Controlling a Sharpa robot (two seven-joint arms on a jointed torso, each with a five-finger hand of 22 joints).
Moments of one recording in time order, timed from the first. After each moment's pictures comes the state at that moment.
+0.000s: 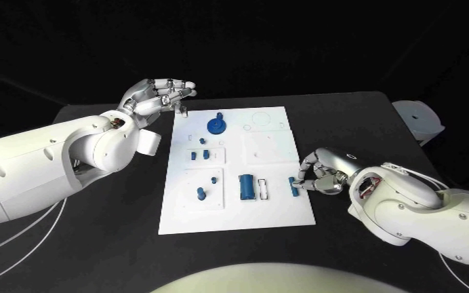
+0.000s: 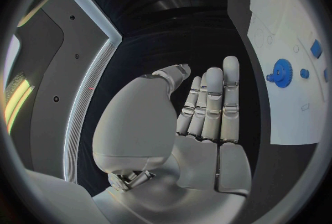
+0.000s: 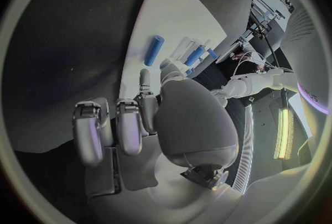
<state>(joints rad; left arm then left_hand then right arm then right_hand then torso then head) 1.18 -0.94 -0.02 1.54 -0.11 -0.21 0.38 1.41 -0.18 0.49 0.12 0.28 0.84 0.21 0.22 0.25 0.88 0.16 0.41 0.11 1.04 0.07 1.24 0.40 0.17 1.00 0.15 0.89 0.62 1.04 -1.12 -0.15 1.90 -1.46 -0.43 -0.45 1.35 -0.05 0.00 0.29 0.21 0.99 0.08 0.36 0.55 1.46 0.01 1.31 1.32 1.47 -0.07 1.53 1.31 0.01 1.47 0.04 1.57 1.31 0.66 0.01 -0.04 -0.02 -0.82</state>
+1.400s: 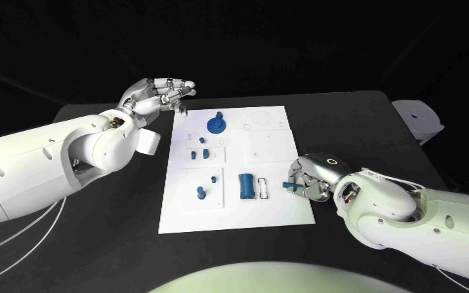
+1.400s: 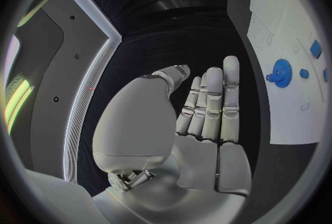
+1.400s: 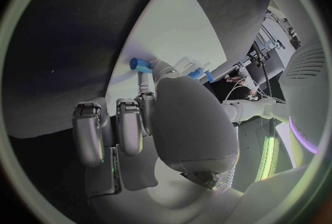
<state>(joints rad) 1.18 -0.94 -0.02 1.54 -0.11 -0.21 0.37 1.40 -0.18 0.50 0.12 0.28 0.83 0.21 0.23 0.24 0.88 0.15 0.41 0.11 1.03 0.08 1.24 0.40 0.17 1.00 0.16 0.88 0.61 0.99 -1.04 -0.14 1.87 -1.71 -0.37 -0.48 1.51 -0.13 0.24 0.33 0.20 1.03 0.07 0.34 0.57 1.47 -0.01 1.31 1.37 1.47 -0.07 1.53 1.31 0.01 1.47 0.04 1.57 1.31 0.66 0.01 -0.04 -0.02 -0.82</state>
